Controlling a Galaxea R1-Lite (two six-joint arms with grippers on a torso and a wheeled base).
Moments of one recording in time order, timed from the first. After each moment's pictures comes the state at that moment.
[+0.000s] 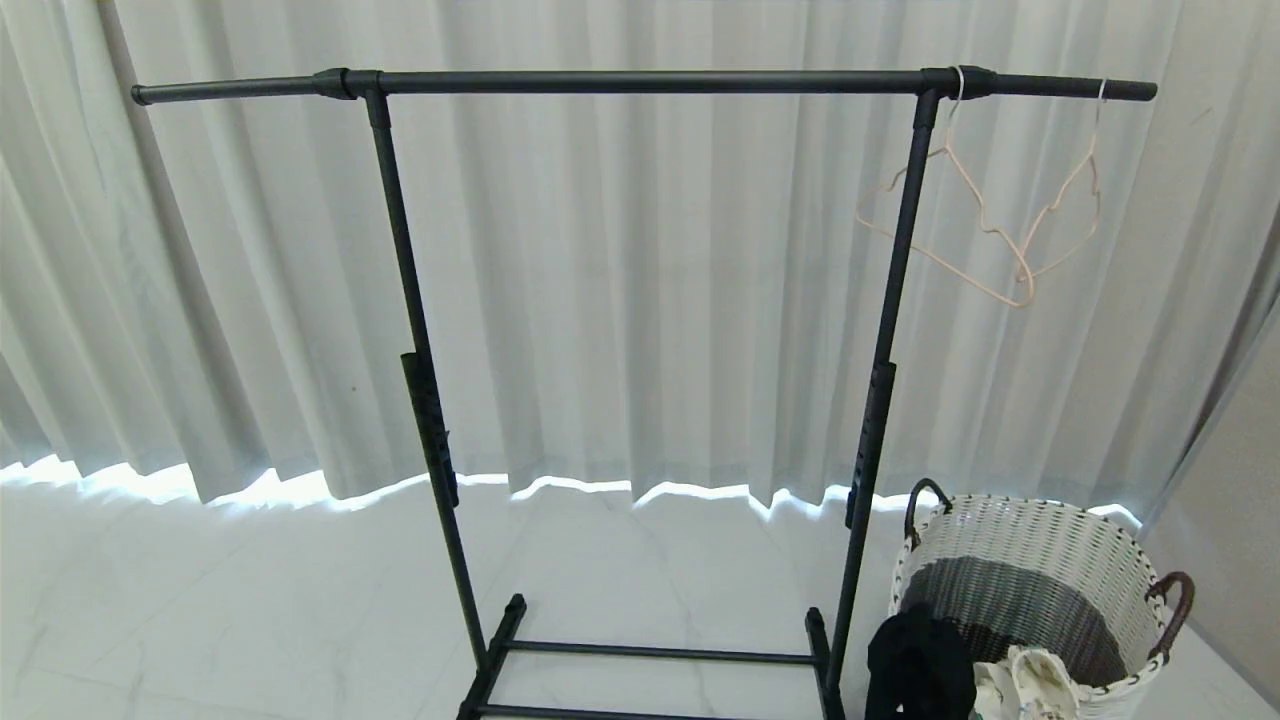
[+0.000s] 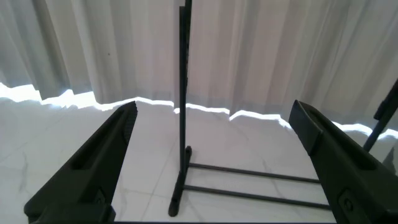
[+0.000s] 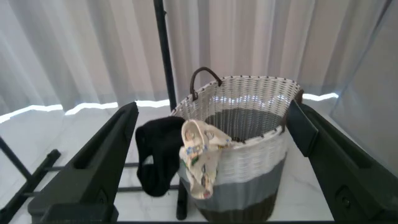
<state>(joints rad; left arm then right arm) 0.00 0.00 0.00 0.02 0.02 0.00 0.05 0.00 0.00 0.01 -0.03 0.11</state>
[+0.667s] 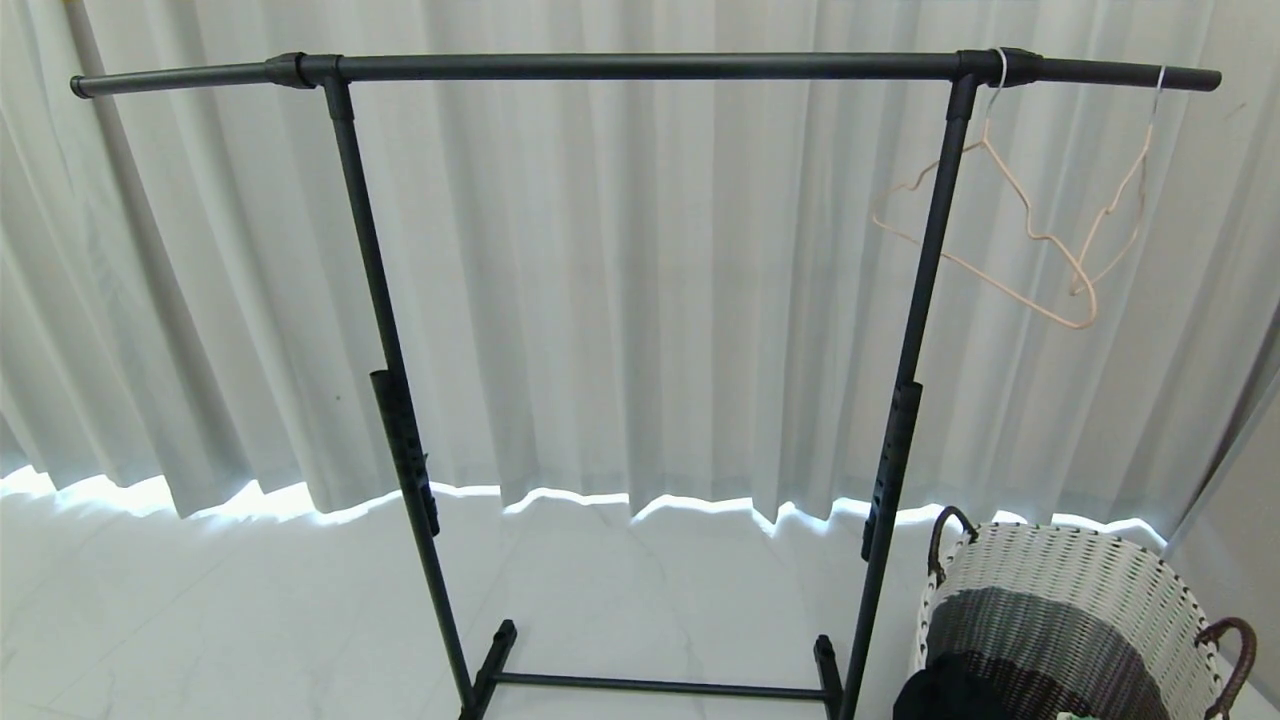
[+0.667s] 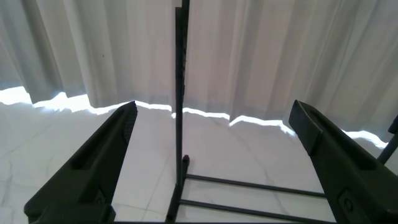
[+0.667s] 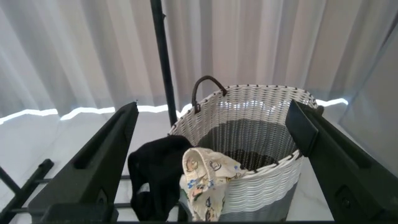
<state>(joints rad) 0.00 0.00 0.00 0.02 0.03 -0.01 0.05 0.00 0.00 0.01 -0.03 0.11</state>
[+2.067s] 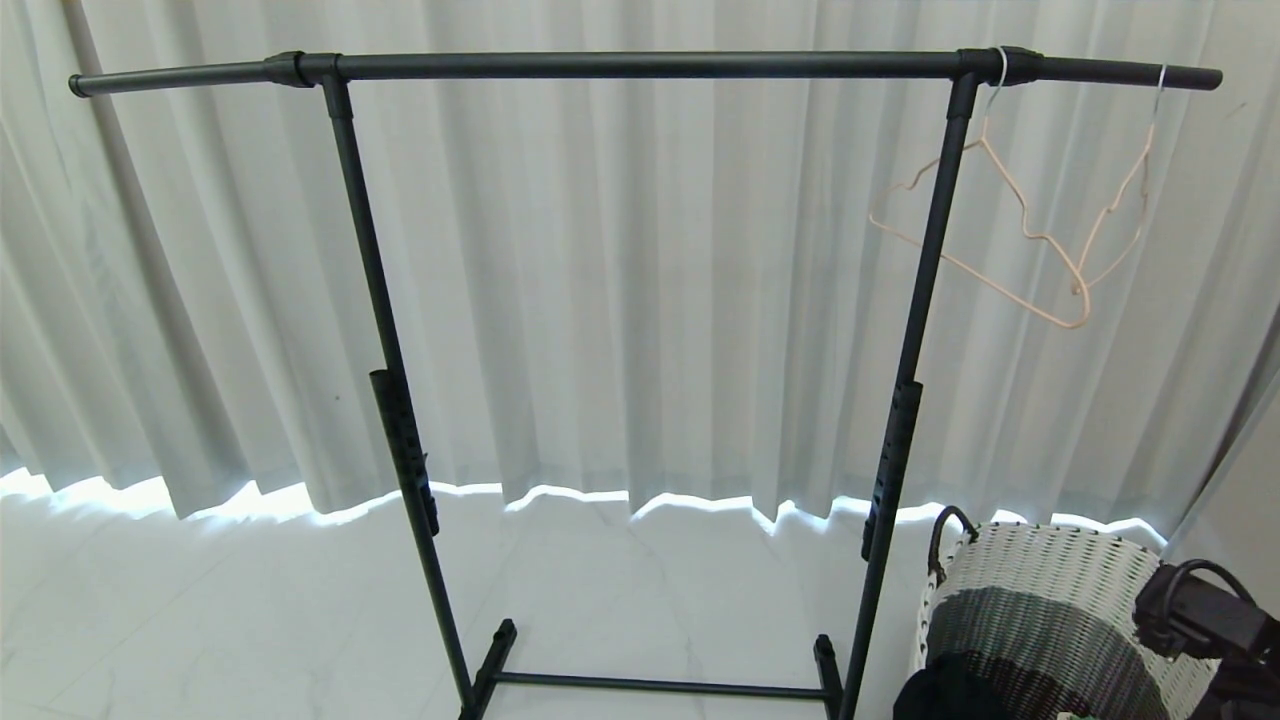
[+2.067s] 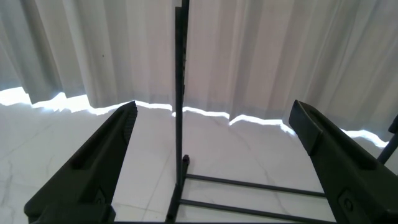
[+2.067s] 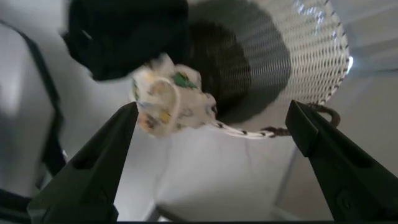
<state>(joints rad) 0.00 0.00 0.00 0.02 0.03 -0.01 0.03 1.33 -0.29 -0.14 0.03 -0.64</state>
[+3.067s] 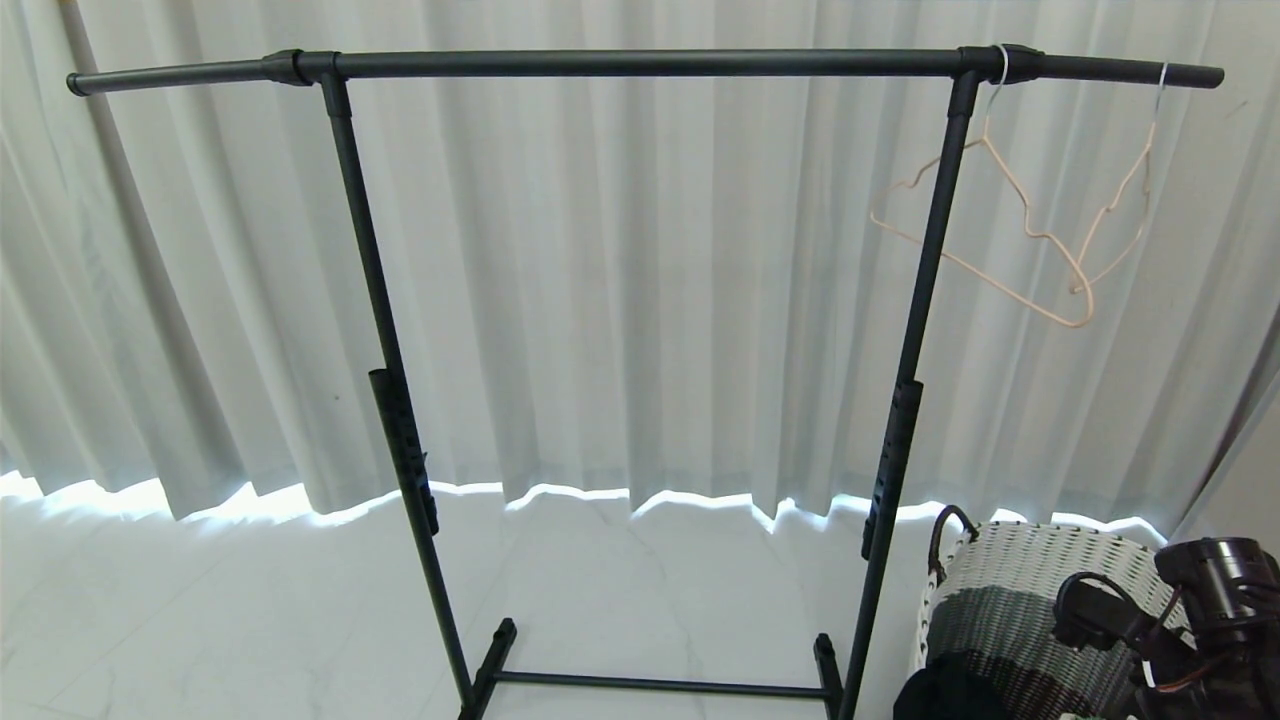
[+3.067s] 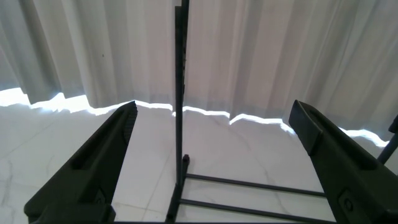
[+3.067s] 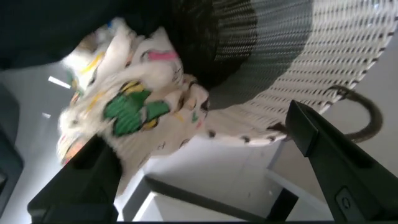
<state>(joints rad) 0.00 0.00 0.00 0.02 0.03 -0.01 -0.04 1.86 -0.28 -0.53 -0.09 -0.70</state>
